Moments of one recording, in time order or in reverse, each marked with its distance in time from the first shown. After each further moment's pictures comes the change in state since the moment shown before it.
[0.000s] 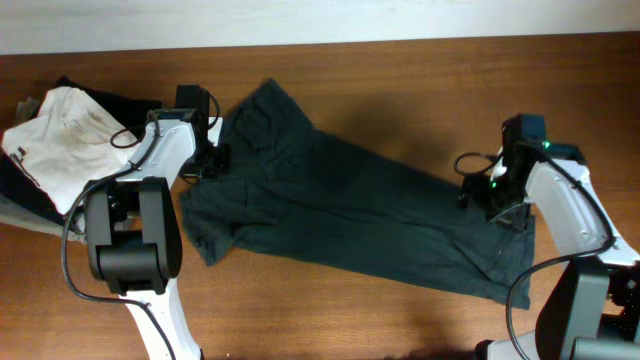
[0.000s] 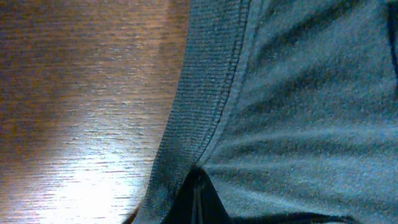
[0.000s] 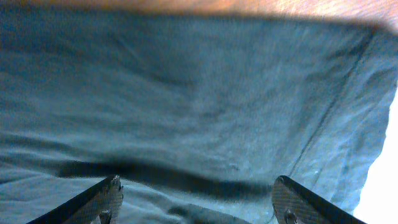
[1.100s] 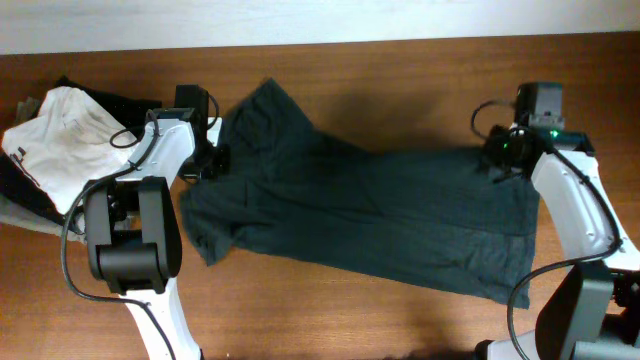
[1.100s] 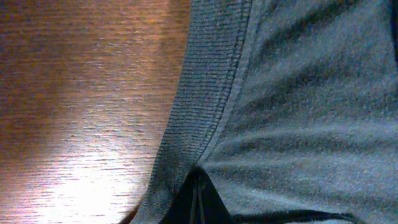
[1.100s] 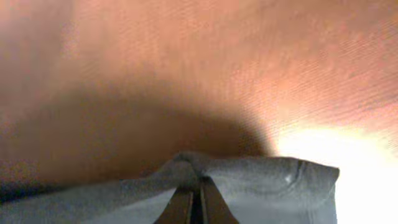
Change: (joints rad) left arm 0.003 0.003 0.007 -0.011 0.008 -0.004; right arm 0.000 0.002 0.122 0.347 0.182 0.029
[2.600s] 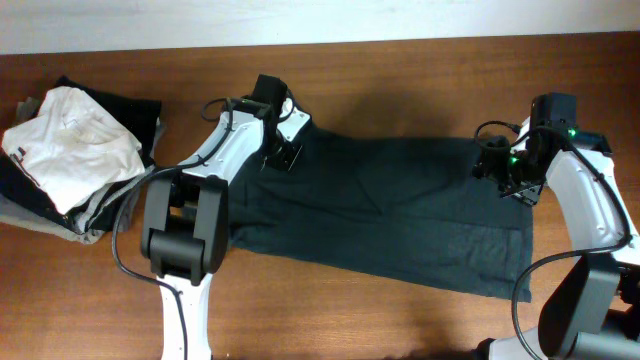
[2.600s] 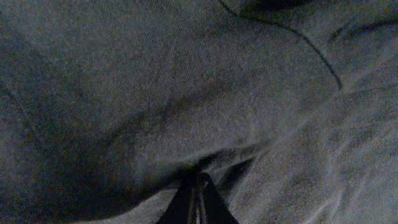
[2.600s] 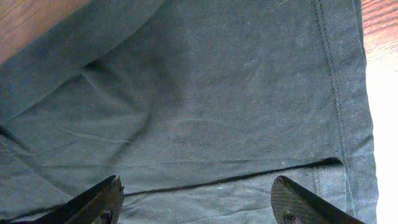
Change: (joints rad) left arm -0.280 0.111 0.181 0.001 0.213 0.221; right arm -0.082 0.025 0.008 -0.255 -0.272 -0.004
